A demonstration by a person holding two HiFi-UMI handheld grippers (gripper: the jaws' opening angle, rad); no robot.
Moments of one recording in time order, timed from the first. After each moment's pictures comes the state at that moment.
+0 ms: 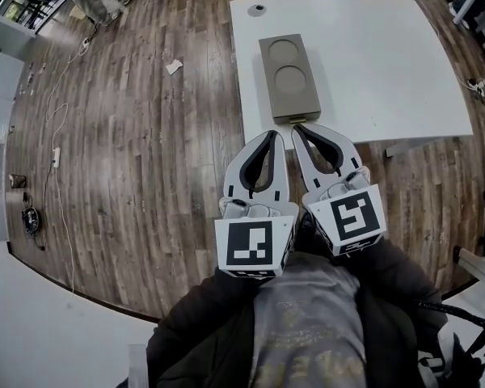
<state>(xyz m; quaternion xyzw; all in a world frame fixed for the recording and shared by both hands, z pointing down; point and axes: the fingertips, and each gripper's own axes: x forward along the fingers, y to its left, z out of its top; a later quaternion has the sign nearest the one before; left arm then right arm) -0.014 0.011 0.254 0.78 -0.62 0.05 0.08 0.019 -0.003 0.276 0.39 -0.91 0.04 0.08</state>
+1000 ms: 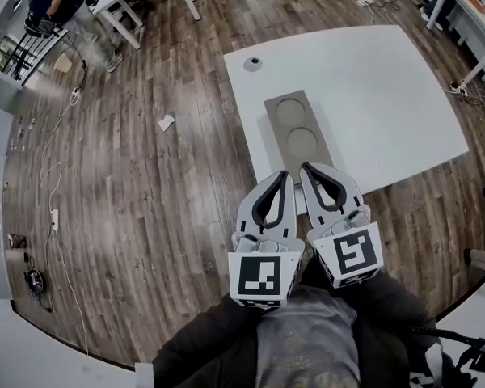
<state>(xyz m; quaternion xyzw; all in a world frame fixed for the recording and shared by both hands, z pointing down) -0.051 -0.074 0.261 0.84 -0.54 0.04 0.07 -0.018 -0.084 0.276 0.48 -0.87 0.02 0.08</state>
